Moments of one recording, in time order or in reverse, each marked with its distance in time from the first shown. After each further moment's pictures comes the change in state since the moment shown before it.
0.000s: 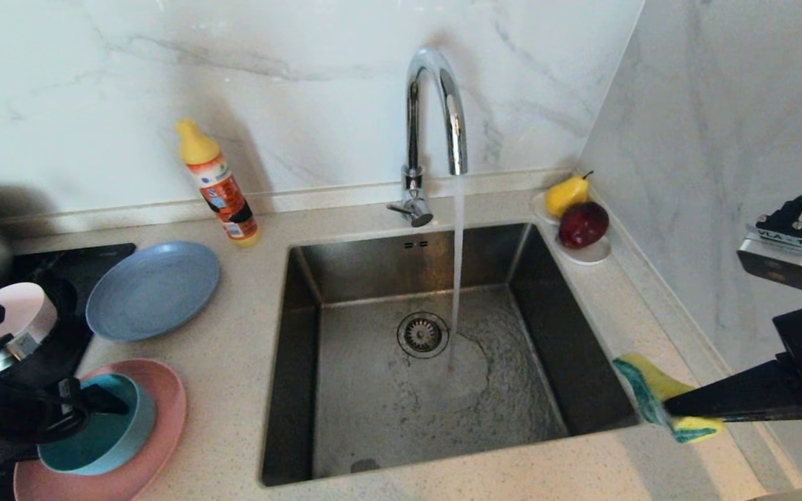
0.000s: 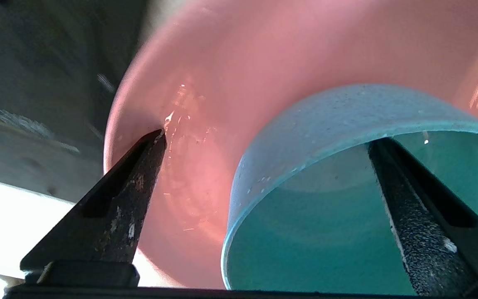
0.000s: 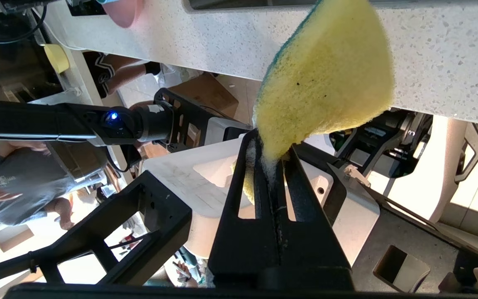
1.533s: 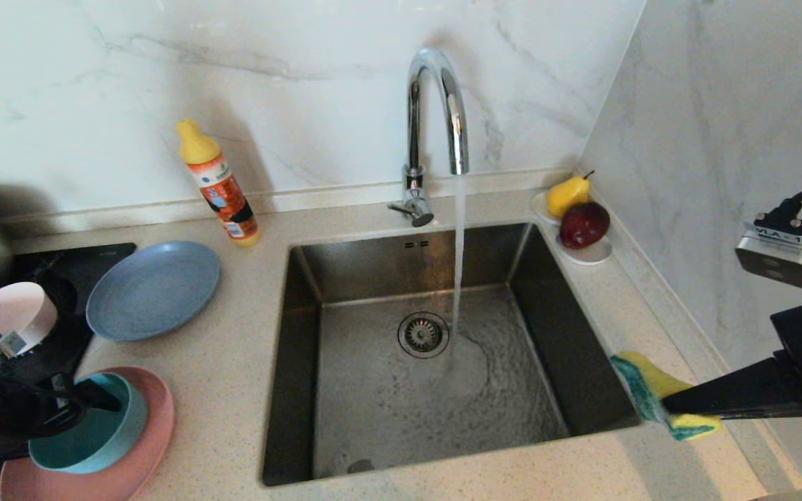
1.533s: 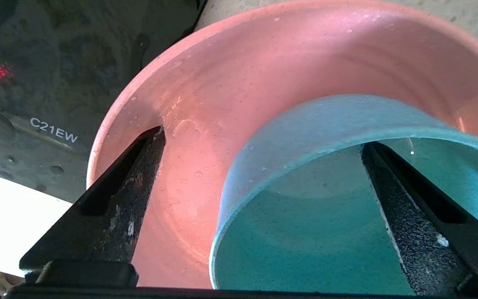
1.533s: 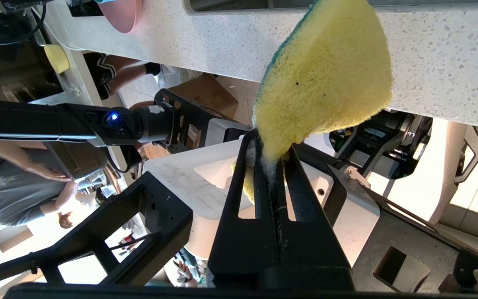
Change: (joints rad) left arm 0.010 0.003 -0.009 -0.006 0.018 -0.065; right arm 0.000 0.003 -0.005 -0.001 -0.001 0.000
